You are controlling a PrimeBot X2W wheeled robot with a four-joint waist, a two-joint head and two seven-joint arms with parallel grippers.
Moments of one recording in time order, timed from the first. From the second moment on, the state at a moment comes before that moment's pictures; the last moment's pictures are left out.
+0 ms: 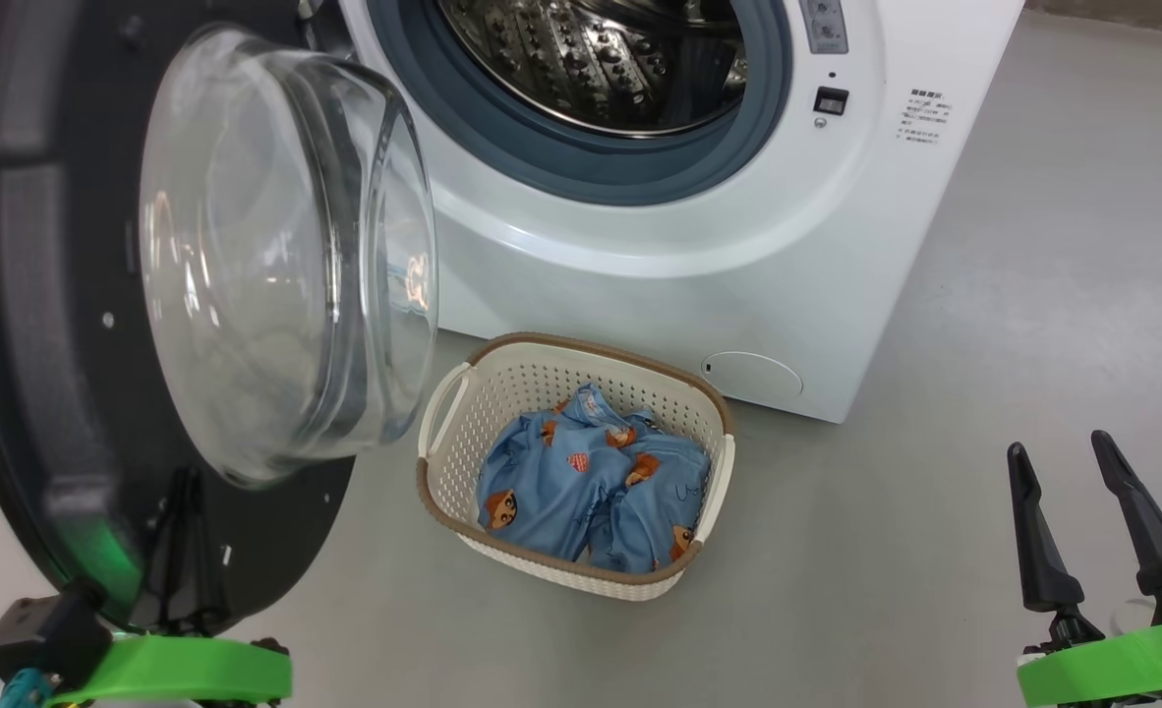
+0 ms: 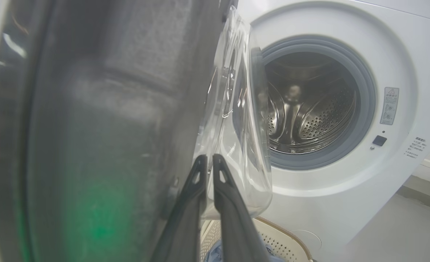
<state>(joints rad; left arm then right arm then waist) -0.10 0.21 -0.14 0.13 -0.58 0.18 -0.23 0.07 -0.17 -0.07 0.00 0.18 0.12 -0.25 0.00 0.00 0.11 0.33</state>
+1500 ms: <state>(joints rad) -0.32 0.30 0.13 0.40 -0.55 0.14 -0.25 0.02 -0.23 -0.05 -0.02 0.18 0.12 -0.25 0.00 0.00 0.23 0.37</state>
